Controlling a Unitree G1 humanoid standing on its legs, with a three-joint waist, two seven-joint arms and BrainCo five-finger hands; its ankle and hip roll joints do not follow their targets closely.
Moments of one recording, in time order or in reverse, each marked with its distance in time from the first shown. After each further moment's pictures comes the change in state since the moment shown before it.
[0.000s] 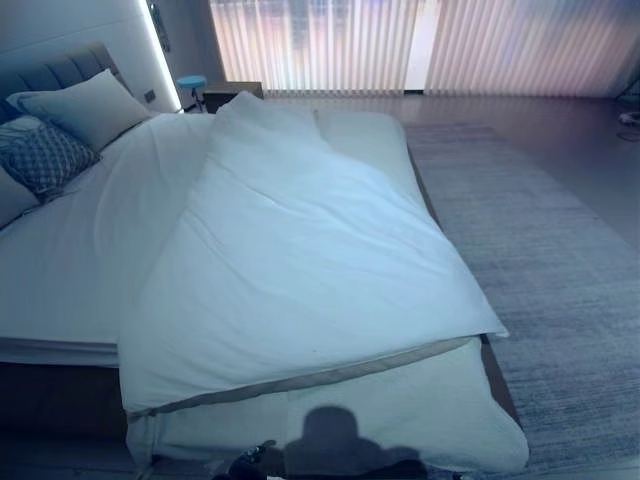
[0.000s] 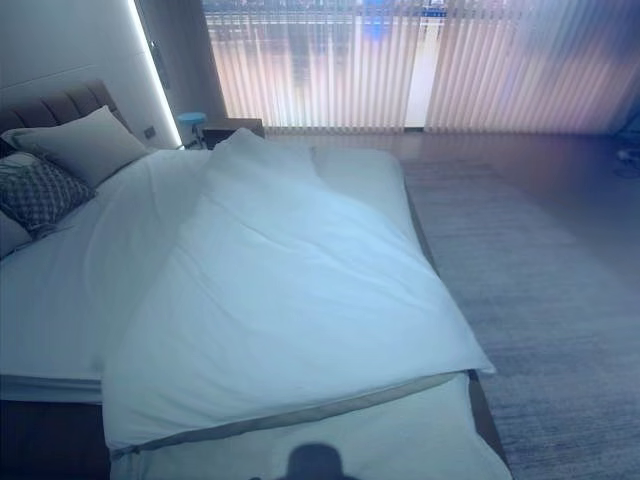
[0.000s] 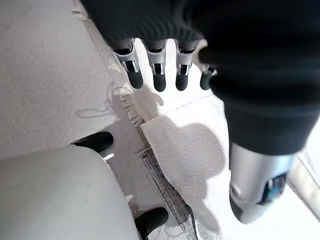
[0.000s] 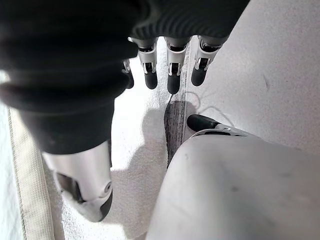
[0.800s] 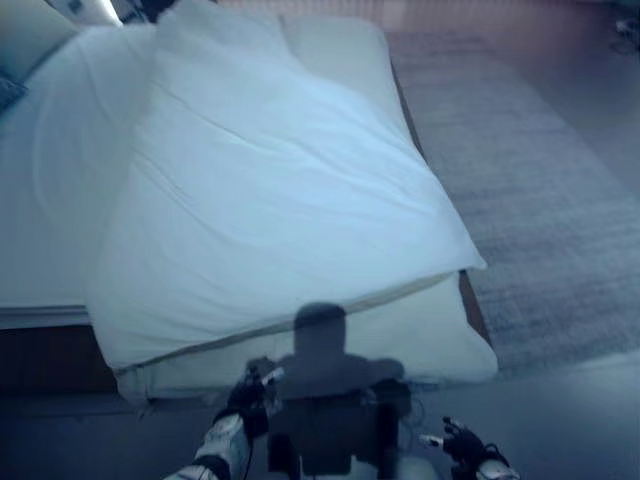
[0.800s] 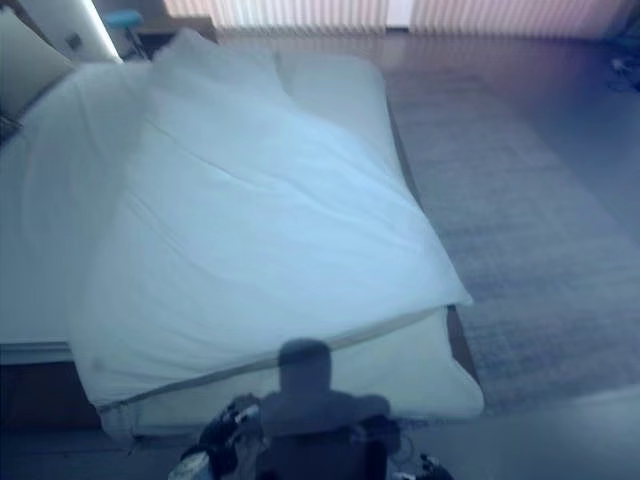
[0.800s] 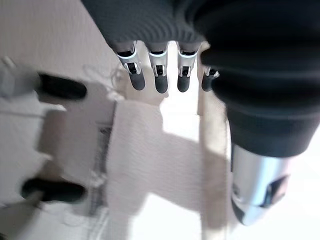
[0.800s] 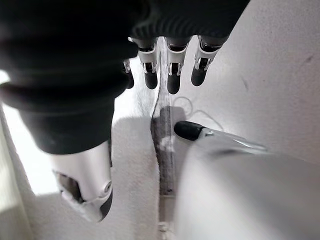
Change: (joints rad) left arm -0.304 -0.050 0.196 -0.163 -0.750 -0.033 0.039; right arm -0.149 -0.028 -0.006 -0.158 0.092 -0.022 -0.057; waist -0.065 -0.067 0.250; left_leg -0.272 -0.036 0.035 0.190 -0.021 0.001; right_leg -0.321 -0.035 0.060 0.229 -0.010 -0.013
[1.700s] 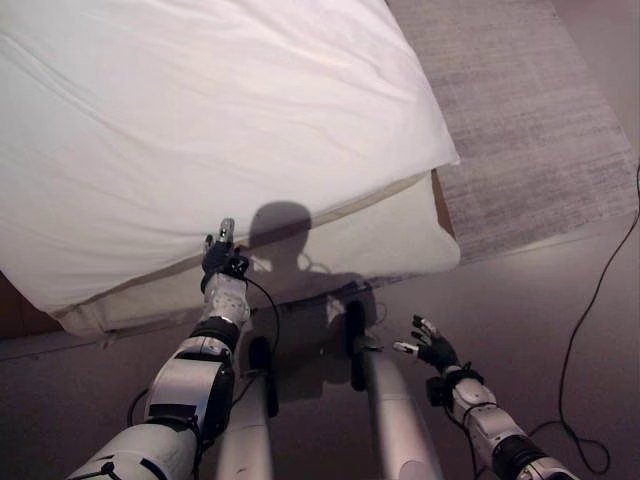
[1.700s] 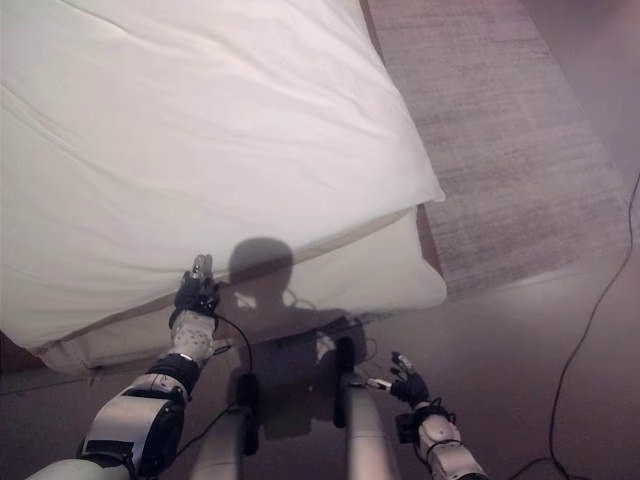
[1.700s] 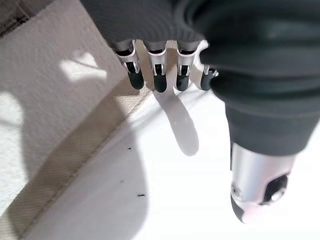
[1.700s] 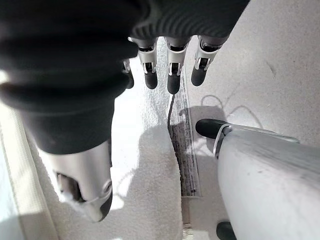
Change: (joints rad) left arm -0.401 0.082 0.265 -0.030 -0.368 -0.063 0.157; right arm -0.048 -0.038 0.083 -0.353 0.085 -0.030 -0.024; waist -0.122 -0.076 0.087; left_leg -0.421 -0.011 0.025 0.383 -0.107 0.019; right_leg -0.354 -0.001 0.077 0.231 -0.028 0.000
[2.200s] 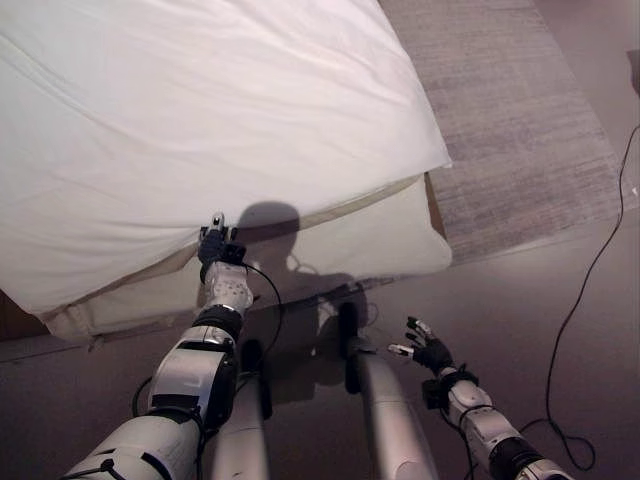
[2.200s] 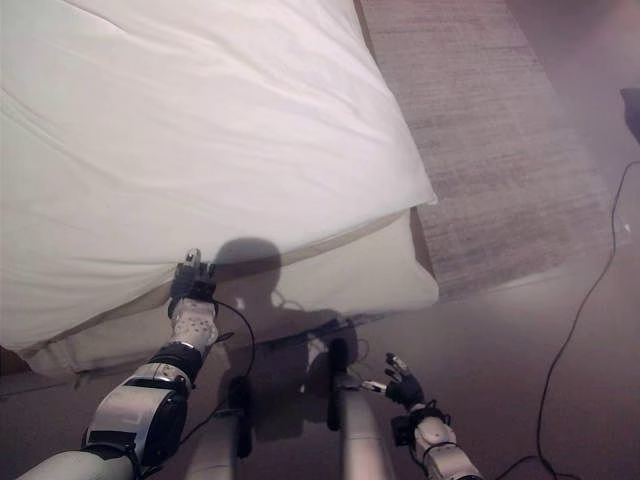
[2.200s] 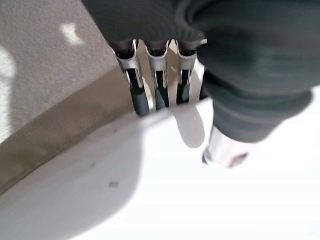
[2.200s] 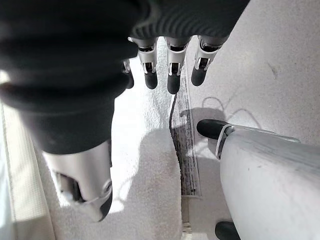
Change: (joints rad) left arm -0.035 -0.012 0.000 -0.023 -0.060 -0.073 0.039; right arm 0.012 0.010 0.035 0.000 0.000 -0.009 0.003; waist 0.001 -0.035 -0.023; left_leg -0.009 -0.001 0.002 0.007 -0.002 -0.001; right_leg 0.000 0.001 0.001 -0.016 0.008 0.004
